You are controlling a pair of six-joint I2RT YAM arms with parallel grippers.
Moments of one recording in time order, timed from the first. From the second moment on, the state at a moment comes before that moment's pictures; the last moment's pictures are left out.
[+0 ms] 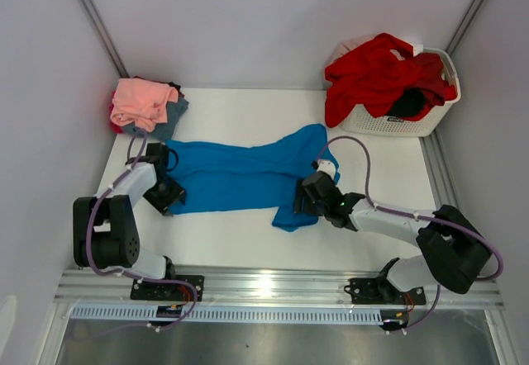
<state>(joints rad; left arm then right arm) 0.06 1.47 0.85 -0.79 -0.13 -0.84 0.77 1.38 0.66 -0.11 0.26 0.70</state>
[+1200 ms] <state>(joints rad) 0.08 1.54 0.86 -0.76 -0.10 -0.87 1.15 1.52 0.74 -0.45 0.65 0.89</state>
